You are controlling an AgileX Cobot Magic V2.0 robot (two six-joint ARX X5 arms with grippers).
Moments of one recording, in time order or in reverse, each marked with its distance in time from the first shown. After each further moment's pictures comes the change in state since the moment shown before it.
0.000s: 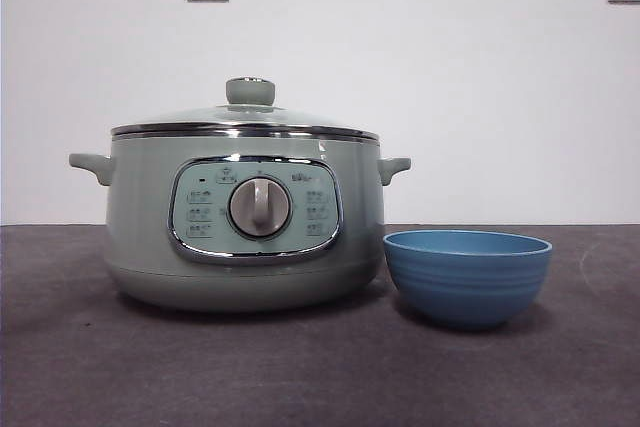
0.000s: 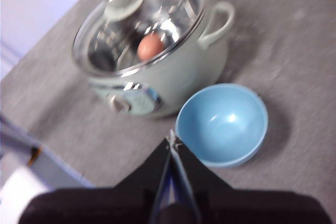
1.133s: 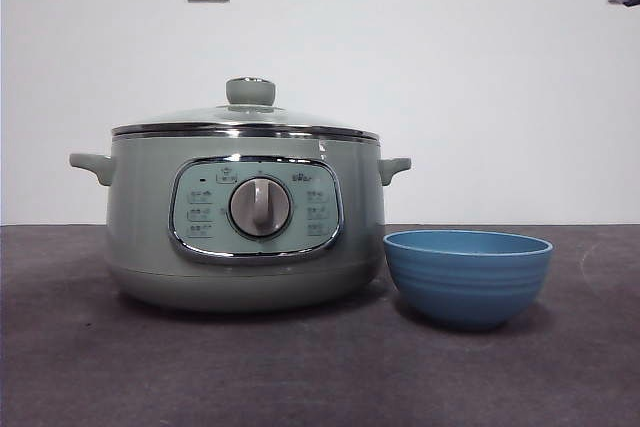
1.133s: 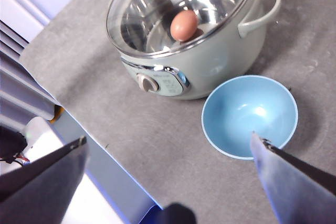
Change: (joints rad) left arm -0.001 0.180 0.205 -0.085 0.111 0.071; right arm 0.019 0.109 0.143 -0.154 -0.075 -0.135
